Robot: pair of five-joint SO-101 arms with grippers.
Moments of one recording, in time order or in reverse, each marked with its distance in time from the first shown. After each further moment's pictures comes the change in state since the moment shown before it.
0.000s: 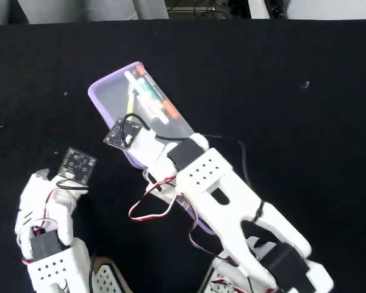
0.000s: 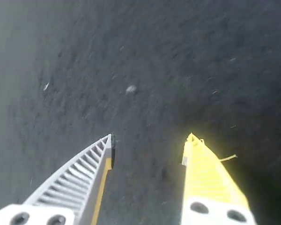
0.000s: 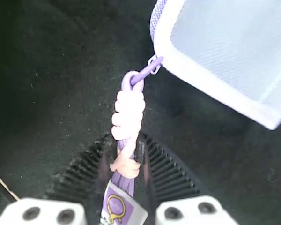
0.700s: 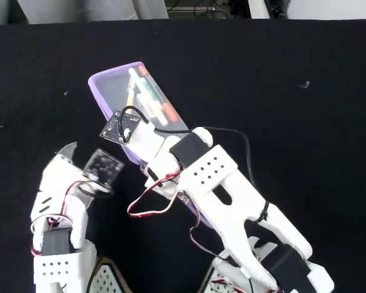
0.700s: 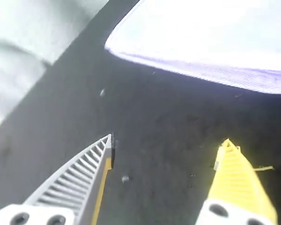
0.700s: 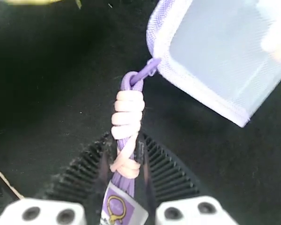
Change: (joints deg) left arm 16.5 0.0 0.0 -13.5 0.8; right arm 1.1 -0.2 -6.0 4.5 1.5
